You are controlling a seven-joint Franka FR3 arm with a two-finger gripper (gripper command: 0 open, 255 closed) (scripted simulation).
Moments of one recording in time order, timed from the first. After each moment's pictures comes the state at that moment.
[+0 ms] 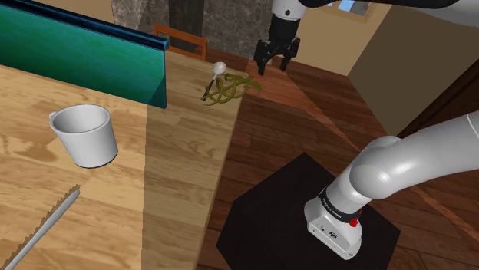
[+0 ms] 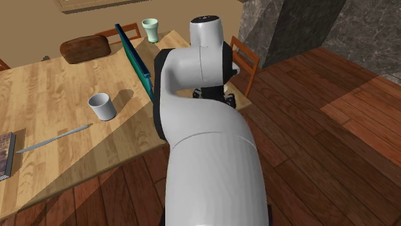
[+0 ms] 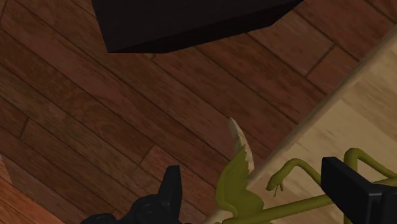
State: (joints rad) arm 0.03 -0.45 0.18 -2.15 -0.05 1.68 0.35
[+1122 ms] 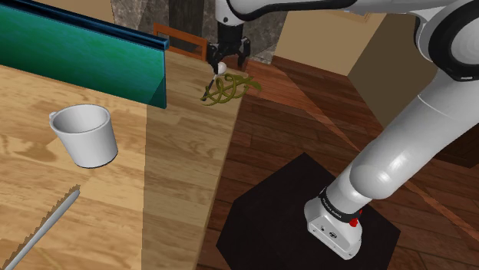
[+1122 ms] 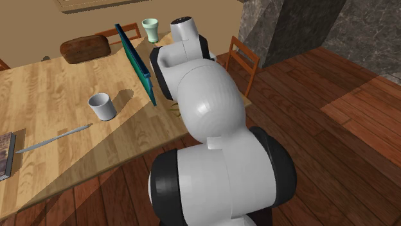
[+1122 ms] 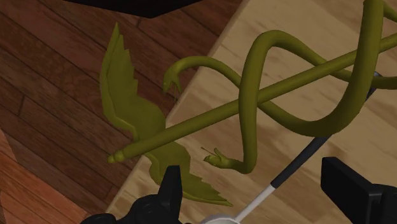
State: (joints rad) arm 0.04 -0.01 0.31 -1.84 -0.21 1.80 0.58
